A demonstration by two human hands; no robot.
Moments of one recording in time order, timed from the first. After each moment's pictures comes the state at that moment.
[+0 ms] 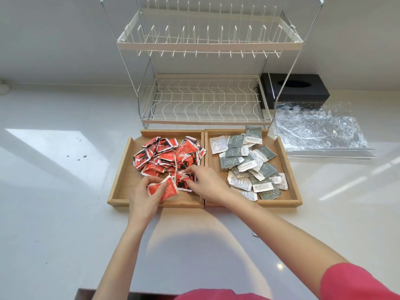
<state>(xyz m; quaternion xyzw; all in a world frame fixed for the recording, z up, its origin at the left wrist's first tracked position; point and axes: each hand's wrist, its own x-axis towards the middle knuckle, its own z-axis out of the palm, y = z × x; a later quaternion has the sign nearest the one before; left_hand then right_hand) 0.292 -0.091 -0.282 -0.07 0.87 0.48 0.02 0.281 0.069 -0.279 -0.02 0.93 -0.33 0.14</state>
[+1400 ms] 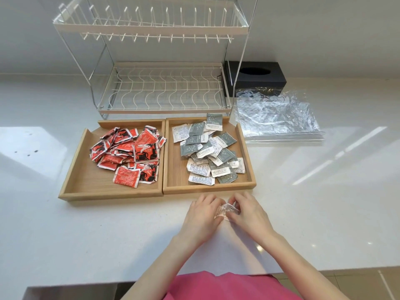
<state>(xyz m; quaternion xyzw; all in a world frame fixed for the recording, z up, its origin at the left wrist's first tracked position) 0.380 0.071 -0.332 0.32 0.90 0.22 0.18 0.430 0.201 -0.317 0.18 0.94 -0.28 0.12</state>
